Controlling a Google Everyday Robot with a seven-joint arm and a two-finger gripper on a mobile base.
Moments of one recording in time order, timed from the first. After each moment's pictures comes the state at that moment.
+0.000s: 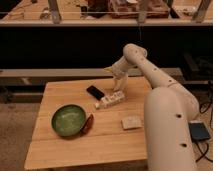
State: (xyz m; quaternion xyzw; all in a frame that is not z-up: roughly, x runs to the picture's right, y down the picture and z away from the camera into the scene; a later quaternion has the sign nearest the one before) arm 0.033 -0.062 0.906 -0.17 -0.33 -0.23 0.90
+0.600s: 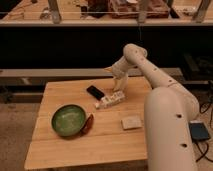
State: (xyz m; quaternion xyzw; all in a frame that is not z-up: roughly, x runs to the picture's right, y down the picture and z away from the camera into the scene) arm 0.038 -0.057 0.901 -0.18 -0.33 -0.22 0.90
